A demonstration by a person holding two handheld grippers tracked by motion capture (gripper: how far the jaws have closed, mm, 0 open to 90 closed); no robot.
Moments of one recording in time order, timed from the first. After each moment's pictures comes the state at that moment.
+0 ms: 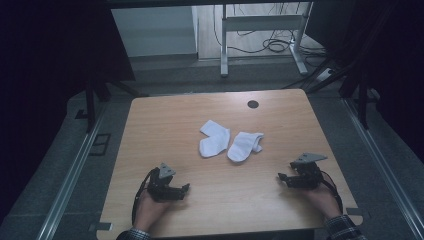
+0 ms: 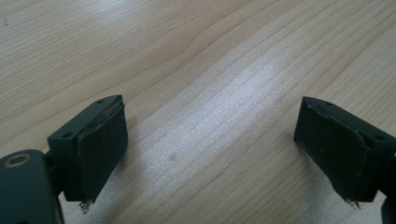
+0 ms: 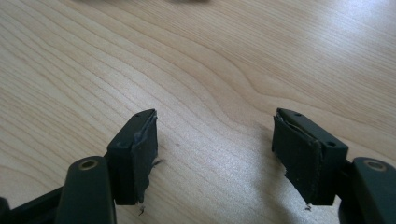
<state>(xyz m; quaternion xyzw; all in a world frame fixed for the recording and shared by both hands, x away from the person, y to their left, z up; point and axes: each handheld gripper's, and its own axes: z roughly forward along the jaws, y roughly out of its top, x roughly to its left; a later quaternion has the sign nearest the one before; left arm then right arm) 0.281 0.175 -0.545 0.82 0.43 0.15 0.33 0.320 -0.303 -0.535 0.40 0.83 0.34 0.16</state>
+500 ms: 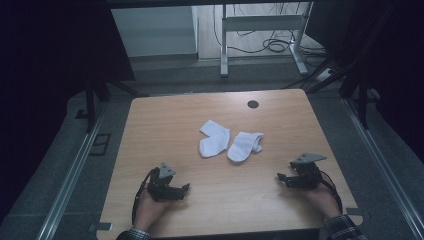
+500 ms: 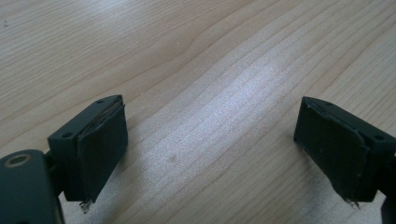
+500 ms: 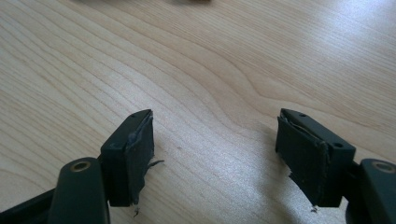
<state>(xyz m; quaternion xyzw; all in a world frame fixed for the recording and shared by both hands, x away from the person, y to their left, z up) 0.282 0.176 -0.545 0.82 0.43 0.15 0.33 0.320 -0.301 -0.536 0.40 0.83 0.35 0.16</state>
